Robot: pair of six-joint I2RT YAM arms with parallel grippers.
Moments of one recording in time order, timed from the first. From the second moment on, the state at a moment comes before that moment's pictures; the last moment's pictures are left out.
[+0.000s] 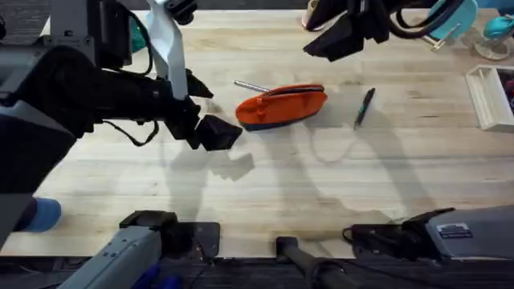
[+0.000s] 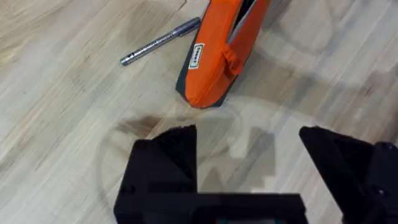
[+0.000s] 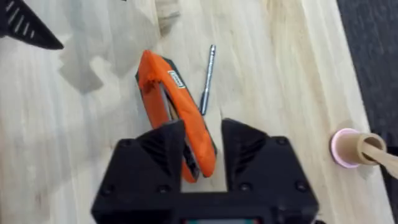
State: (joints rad) left arm -0.04 1.03 0.91 -0.95 0.60 0.67; right arm 0.29 1.60 1.65 -1.09 -0.57 -1.00
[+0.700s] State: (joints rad) left arm -0.04 1.03 0.91 -0.95 0.60 0.67; right arm 0.29 1.60 1.65 -1.21 -0.52 -1.00
